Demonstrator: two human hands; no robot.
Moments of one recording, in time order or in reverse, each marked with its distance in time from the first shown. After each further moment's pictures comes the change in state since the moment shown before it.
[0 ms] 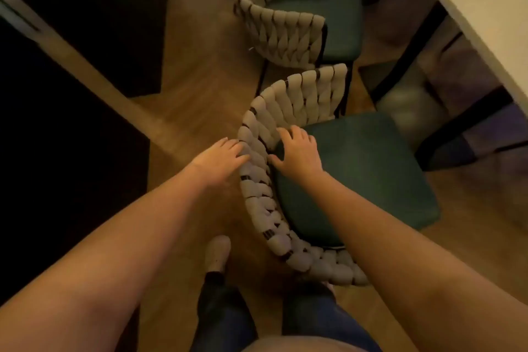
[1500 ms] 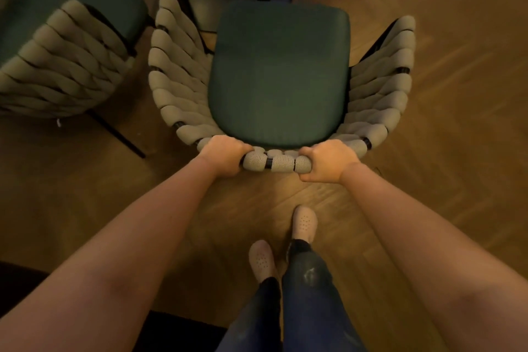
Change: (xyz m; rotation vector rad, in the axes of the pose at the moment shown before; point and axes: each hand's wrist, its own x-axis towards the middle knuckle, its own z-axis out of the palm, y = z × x) left_hand 0.195 -0.041 0.030 0.233 -0.002 0.933; right_hand -0.061 -0.049 0.124 0.051 -0.121 0.857
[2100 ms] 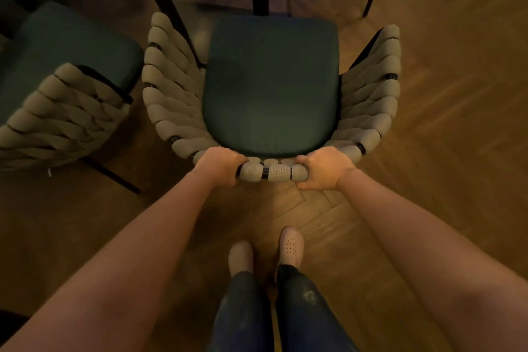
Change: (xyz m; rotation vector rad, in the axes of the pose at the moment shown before) left_hand 0.092 -0.061 -0.069 -0.076 0.019 -0.029; right_hand 0.106 0.072 -0.059 -0.019 0.037 -0.075
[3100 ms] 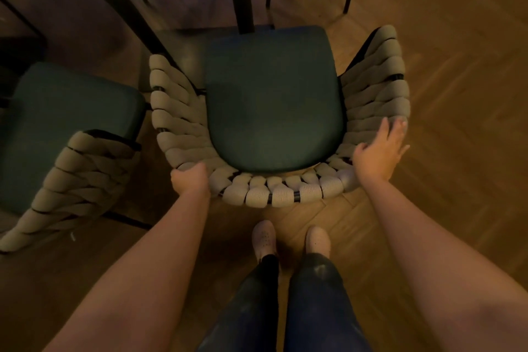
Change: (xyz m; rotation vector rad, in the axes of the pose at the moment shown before) left_hand 0.015 -0.096 -0.044 -1.483 0.541 -1.208; right_hand 0.035 0.014 -0.013 0.486 0.614 1.249
